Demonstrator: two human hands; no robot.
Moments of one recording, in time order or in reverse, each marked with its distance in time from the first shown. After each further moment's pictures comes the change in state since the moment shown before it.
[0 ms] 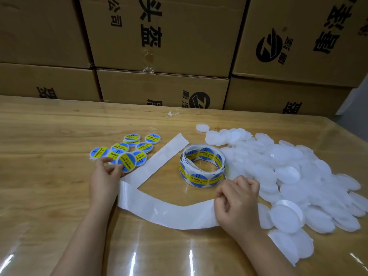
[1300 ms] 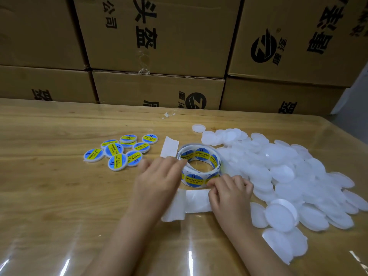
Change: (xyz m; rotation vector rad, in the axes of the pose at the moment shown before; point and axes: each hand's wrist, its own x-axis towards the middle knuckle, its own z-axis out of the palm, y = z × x) left_hand -0.094 0.103 0.029 0.437 0.131 1.260; right_hand -0.004 0.010 0.017 -0.212 -0.063 0.106
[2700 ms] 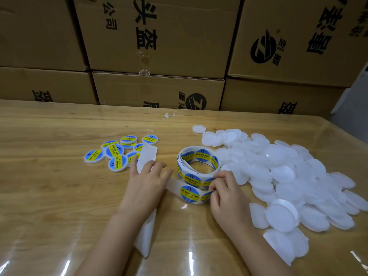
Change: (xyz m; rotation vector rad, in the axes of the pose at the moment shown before) left_hand -0.020 -0.029 0.012 0.115 -0.582 -0.062; right_hand 0.003 -0.004 -0.009 0.218 -0.146 0.043
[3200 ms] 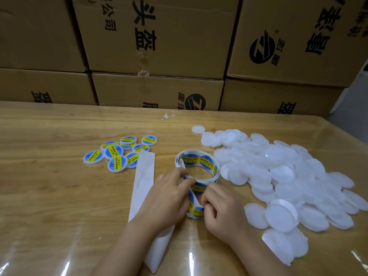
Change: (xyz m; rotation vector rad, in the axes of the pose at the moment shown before) left_hand -0.001 0.038 0.002 -0.402 0.046 0.120; right_hand -0.005 -0.011 -0.011 0.181 -0.067 -0.245
